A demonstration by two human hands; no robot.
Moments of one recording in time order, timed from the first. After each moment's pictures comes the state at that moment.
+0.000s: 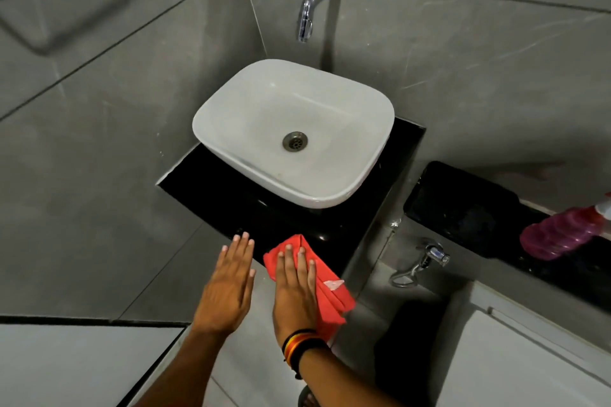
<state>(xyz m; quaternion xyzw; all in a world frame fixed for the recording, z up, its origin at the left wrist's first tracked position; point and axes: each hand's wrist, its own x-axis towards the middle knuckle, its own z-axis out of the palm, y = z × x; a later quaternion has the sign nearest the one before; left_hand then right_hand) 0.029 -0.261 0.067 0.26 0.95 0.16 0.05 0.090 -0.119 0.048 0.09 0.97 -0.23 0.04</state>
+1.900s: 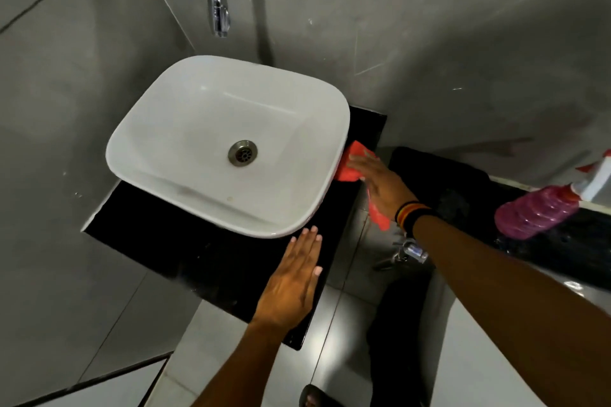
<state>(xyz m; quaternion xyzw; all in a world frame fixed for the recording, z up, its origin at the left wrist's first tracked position) -0.005 -0.090 0.030 0.45 0.86 0.21 0.10 -0.030 0.212 0.034 0.06 0.92 -0.38 -0.05</state>
